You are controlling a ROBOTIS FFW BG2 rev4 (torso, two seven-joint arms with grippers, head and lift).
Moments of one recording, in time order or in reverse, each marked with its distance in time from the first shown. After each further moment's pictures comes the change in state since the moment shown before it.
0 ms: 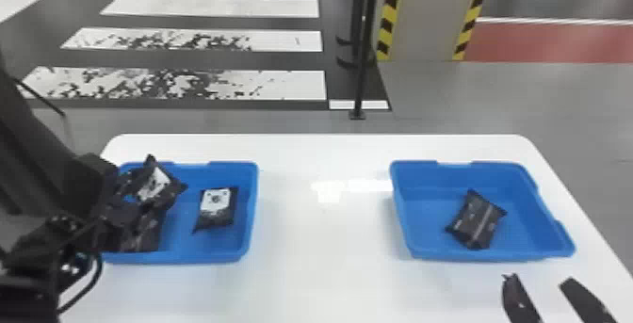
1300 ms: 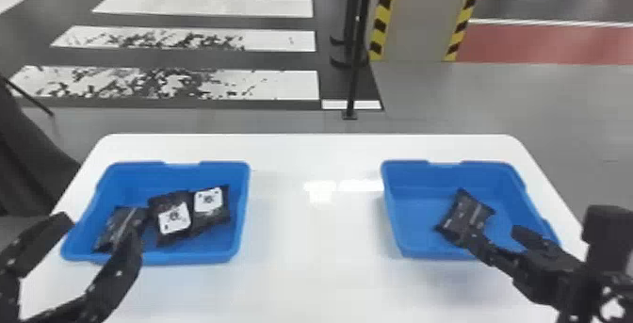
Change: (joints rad) left arm 0.666 -0.134 0.133 -0.419 0.524 -0.487 0.041; right arm -0.415 -0.073 -0.079 -0.136 0.199 0.937 -0.006
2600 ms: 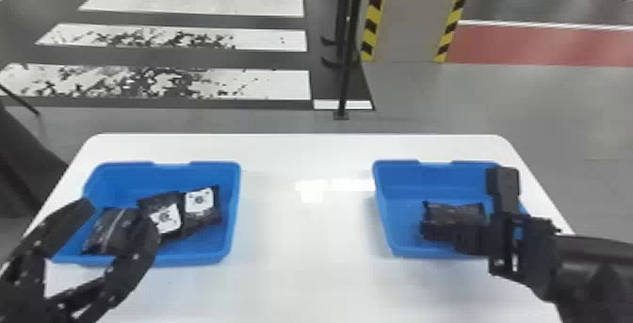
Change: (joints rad) left arm -0.087 0.045 -0.059 0.039 0.021 0.041 0.000; right arm -0.474 -0.096 0.144 0.547 0.071 0.289 0.041
